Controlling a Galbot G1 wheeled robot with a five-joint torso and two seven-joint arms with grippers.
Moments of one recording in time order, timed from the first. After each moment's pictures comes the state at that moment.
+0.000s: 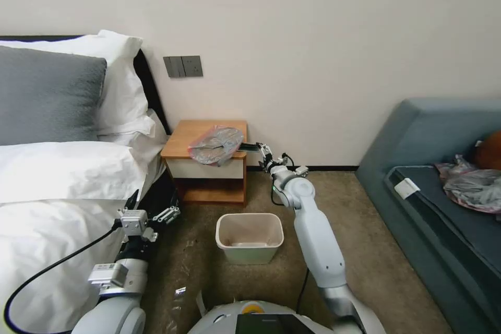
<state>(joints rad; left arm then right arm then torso) 1.88 -1.41 -0.72 -2.50 -0.16 0.04 -0.08 -0.78 1.54 0.34 1.65 1.63 -0.26 0.45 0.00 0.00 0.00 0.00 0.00</state>
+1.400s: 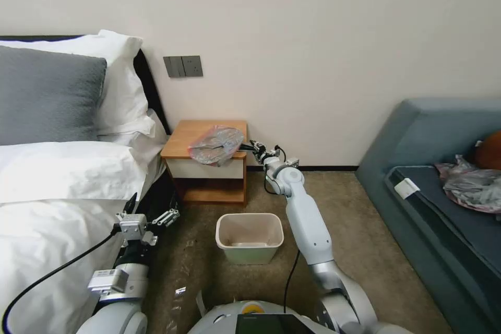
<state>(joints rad) 1.91 -1.45 -0.71 -2.50 -0.13 0.00 -0.07 -0.66 1.58 0.32 1.46 1.62 -0.26 0.38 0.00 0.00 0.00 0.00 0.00</state>
